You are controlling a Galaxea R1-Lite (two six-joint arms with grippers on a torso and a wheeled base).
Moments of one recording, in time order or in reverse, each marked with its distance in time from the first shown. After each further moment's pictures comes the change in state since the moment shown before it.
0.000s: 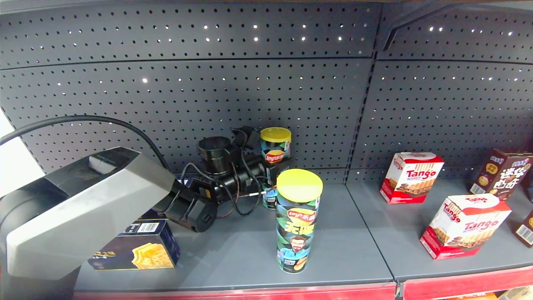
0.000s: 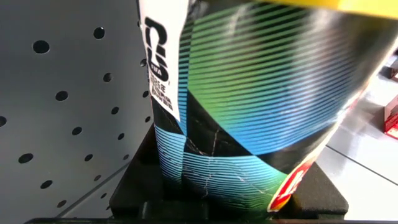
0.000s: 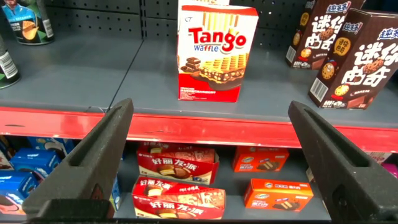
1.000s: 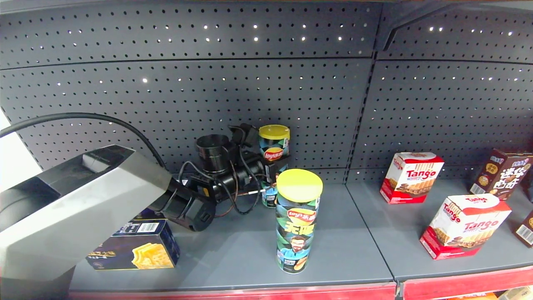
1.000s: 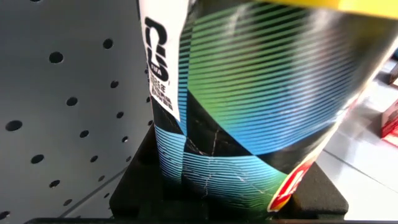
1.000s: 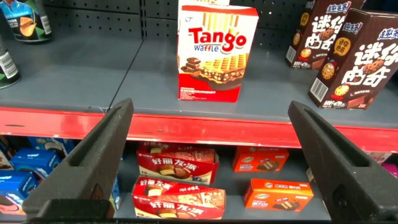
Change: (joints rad) left arm 0.003 -0.019 0.008 0.001 0.014 -0.009; right arm 0.000 0.000 0.000 0.000 0.000 0.000
